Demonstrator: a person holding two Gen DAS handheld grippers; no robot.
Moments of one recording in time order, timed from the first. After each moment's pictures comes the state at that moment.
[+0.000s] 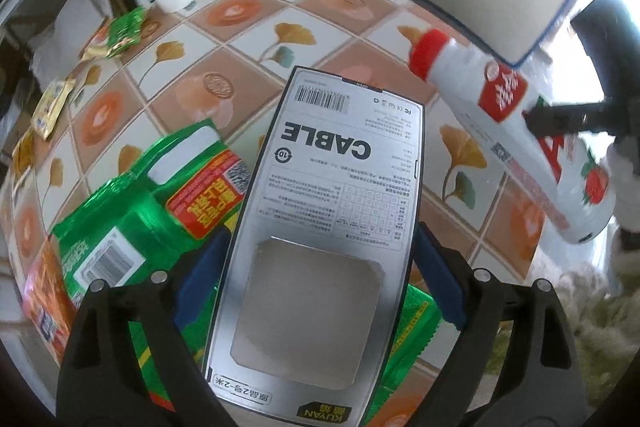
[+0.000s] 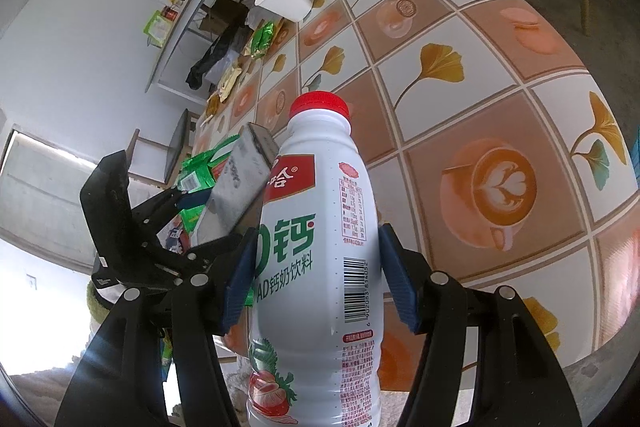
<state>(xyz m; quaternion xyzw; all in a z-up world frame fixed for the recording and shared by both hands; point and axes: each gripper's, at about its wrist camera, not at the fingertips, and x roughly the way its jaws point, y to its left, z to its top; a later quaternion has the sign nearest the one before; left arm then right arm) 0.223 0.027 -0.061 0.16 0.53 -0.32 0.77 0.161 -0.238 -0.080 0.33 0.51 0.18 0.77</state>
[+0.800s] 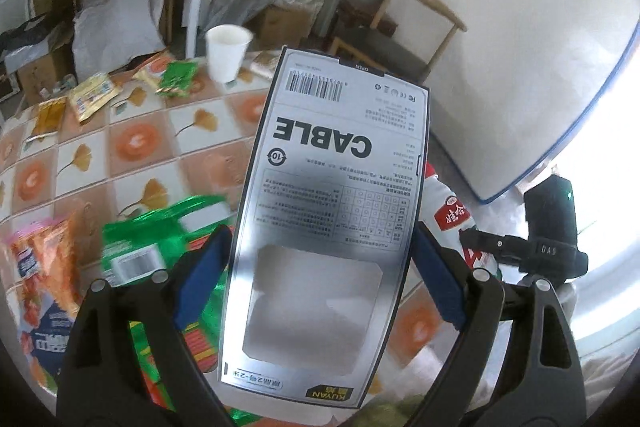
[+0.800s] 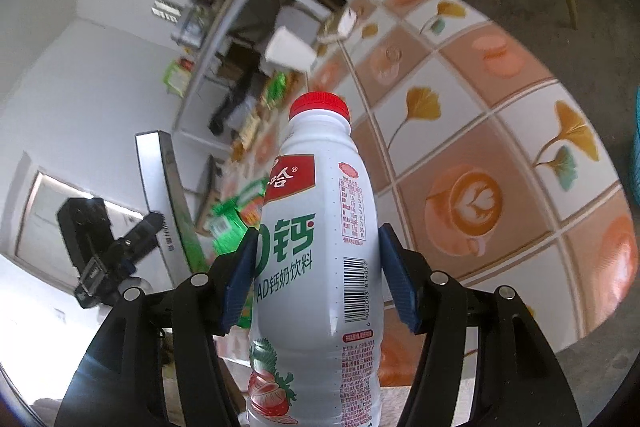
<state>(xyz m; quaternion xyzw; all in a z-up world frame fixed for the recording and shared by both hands) 0.213 0.045 0.038 -0.05 0.45 -0.30 0.84 0.135 -0.282 -0.059 0.41 0.43 0.17 0.78</state>
